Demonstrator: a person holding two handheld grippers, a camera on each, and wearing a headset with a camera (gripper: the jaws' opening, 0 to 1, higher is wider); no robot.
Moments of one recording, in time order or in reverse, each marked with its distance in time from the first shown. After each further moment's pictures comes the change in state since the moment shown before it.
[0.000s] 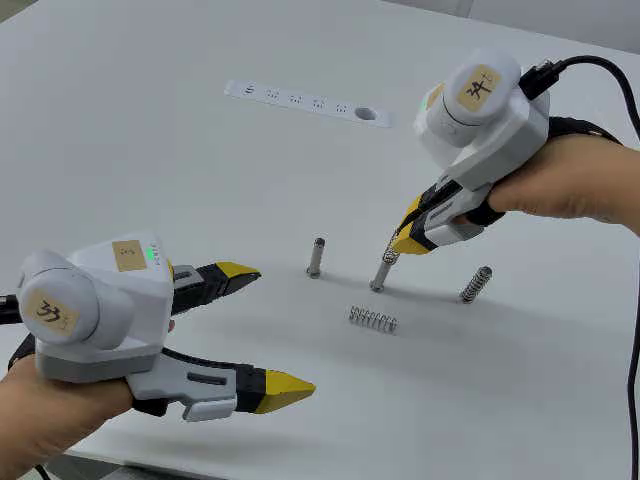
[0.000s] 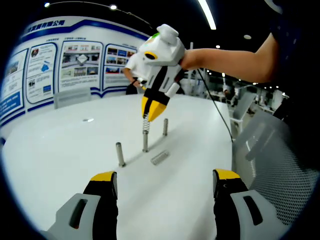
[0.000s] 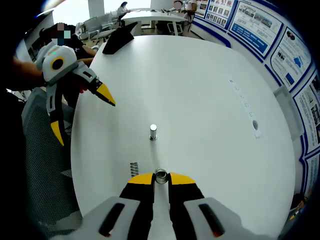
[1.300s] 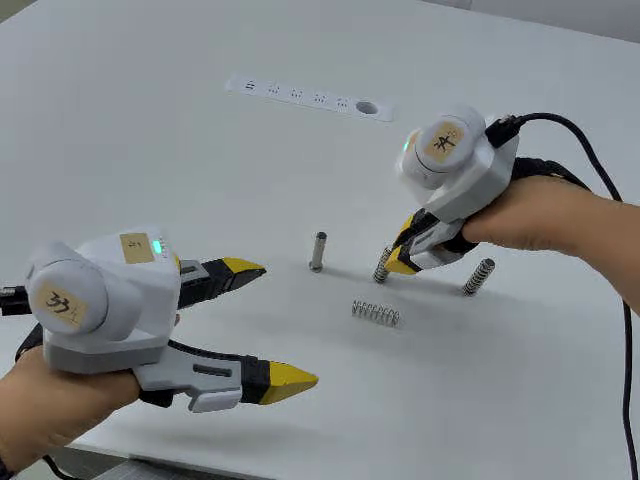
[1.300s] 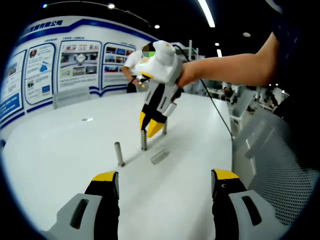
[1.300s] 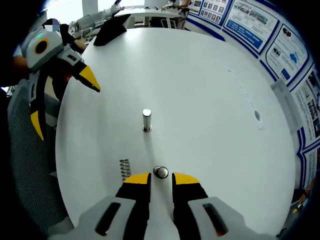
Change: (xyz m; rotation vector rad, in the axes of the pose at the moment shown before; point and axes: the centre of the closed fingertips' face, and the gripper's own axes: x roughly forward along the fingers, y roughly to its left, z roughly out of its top) left arm 0.002 -0.001 -0.001 0.011 0.018 -0.005; right arm 0.037 -0.004 -0.023 0.029 0.021 -0.057
